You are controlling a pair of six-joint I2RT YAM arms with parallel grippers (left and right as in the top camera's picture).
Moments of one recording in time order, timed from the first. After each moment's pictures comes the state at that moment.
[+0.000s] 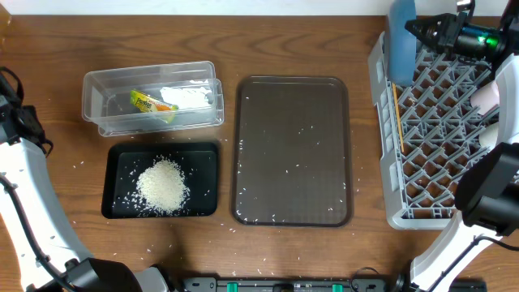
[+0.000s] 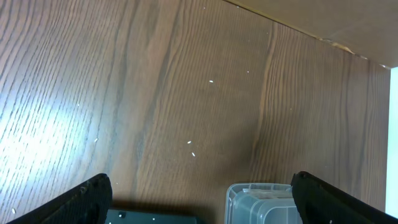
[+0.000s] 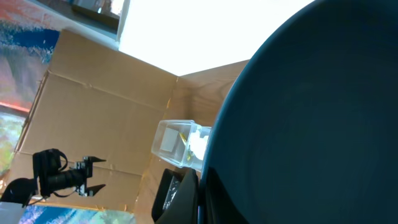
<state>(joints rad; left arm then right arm) 0.57 1.48 1.48 -1.07 -0.40 -1.18 -0.31 2.07 1.92 -0.69 -1.27 0.26</state>
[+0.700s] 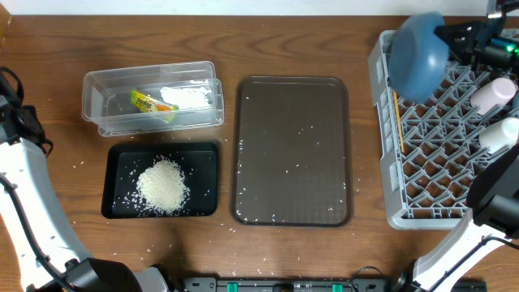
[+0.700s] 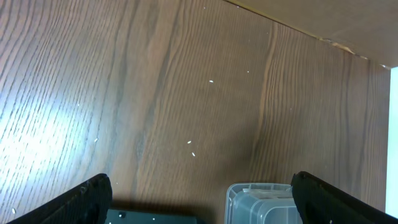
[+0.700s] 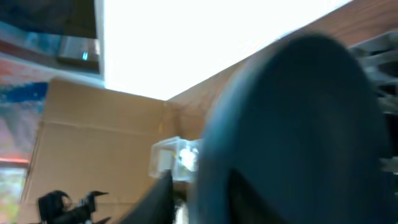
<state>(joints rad) 0.57 1.48 1.48 -1.07 -0.40 -1.18 -0.44 2.09 1.92 -0.76 -1.21 0.34</state>
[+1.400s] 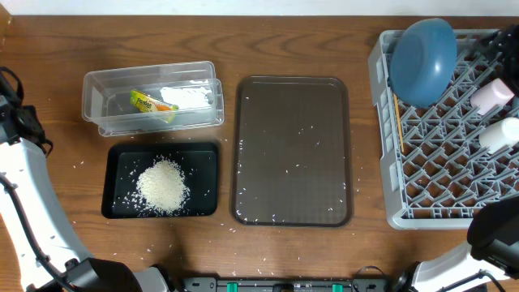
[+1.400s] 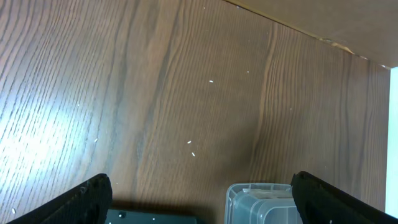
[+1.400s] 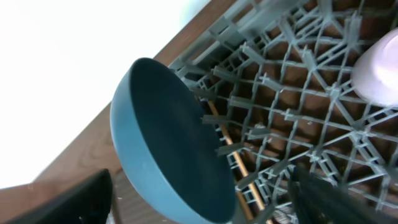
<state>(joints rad) 0.57 1.48 1.48 -1.07 -0.40 -1.18 -0.49 1.83 1.92 -1.03 -0.53 0.34</state>
